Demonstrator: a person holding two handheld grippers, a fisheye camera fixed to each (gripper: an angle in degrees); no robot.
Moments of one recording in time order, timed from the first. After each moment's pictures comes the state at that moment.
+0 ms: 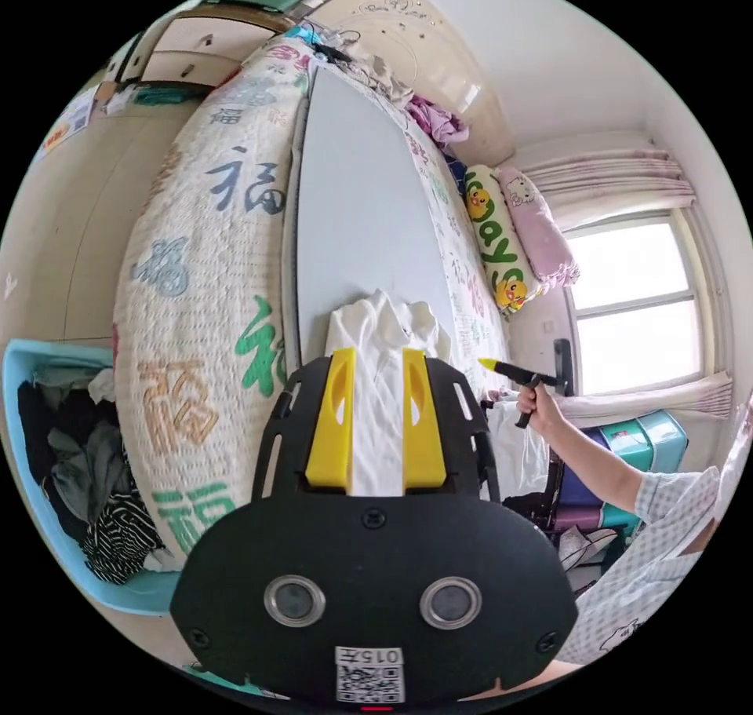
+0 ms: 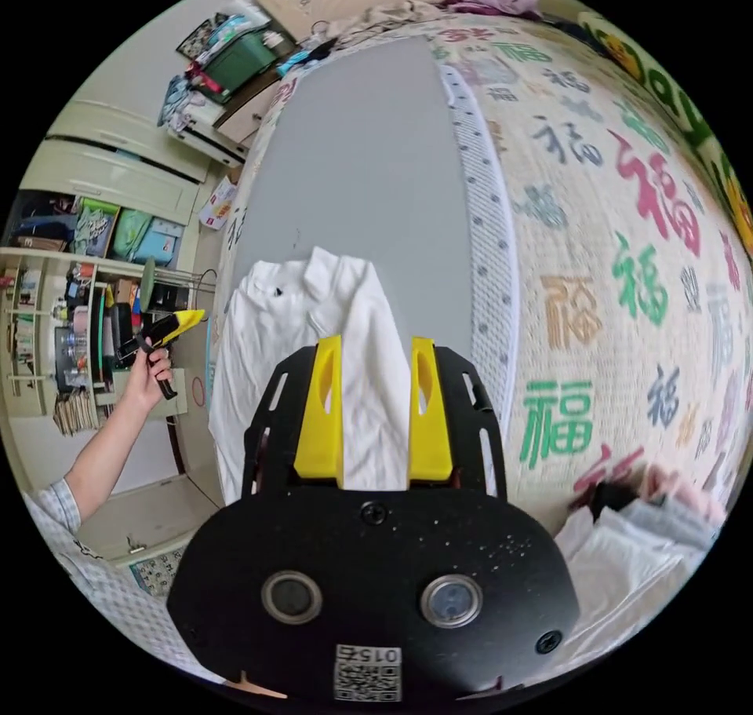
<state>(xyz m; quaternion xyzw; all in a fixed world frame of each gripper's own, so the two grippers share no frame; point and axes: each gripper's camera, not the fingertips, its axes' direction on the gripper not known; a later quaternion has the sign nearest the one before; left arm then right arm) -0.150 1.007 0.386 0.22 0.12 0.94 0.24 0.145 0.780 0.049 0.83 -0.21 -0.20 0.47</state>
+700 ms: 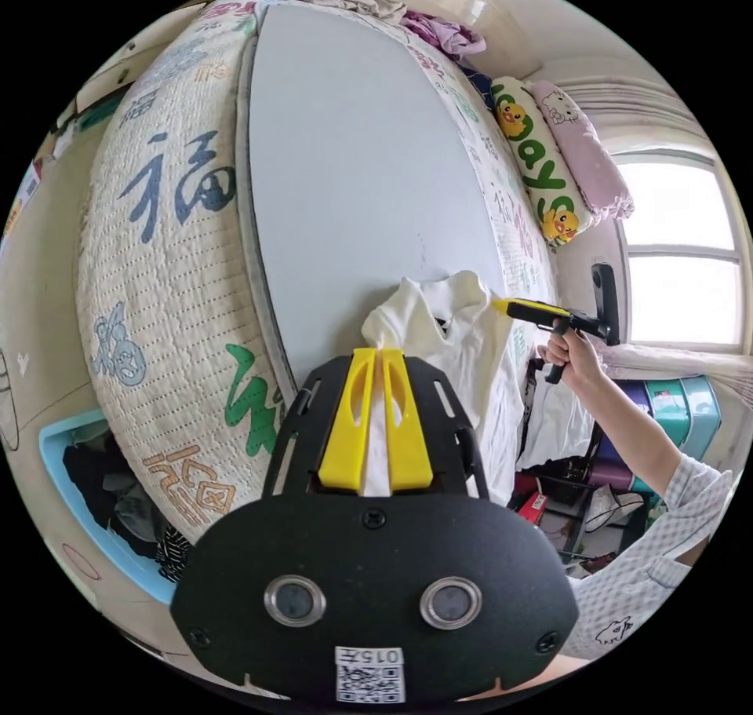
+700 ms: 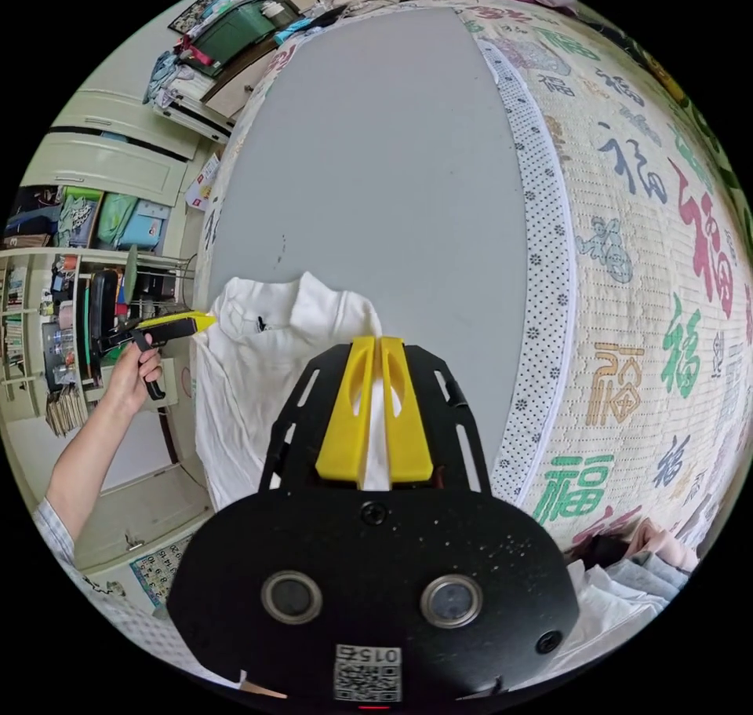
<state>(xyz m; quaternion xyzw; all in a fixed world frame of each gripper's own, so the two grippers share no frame) -0.087 1.124 0.400 0.28 -0.03 0.93 0.22 0.116 0.798 -0.037 0.82 -0.19 -0.19 0.50</state>
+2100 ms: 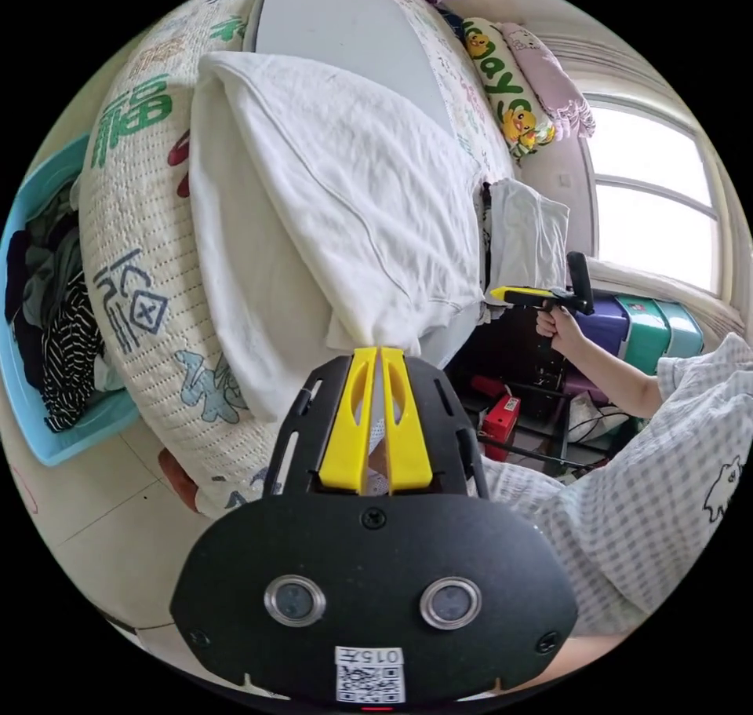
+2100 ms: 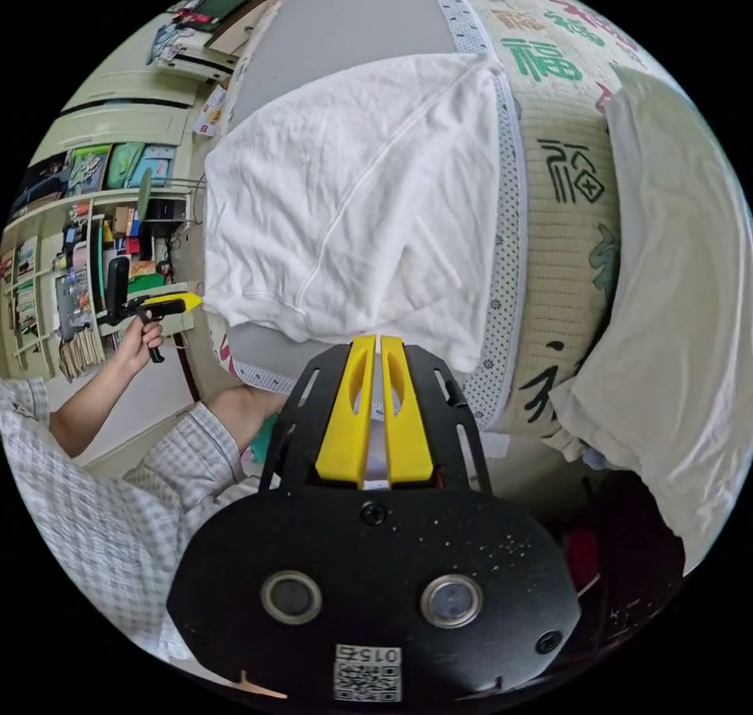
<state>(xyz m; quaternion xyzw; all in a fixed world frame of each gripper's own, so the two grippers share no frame) -0.290 0.716 0.406 0.18 -0.10 0.95 0.26 0.056 0.679 0.344 0.75 -0.23 -0.22 0.58</state>
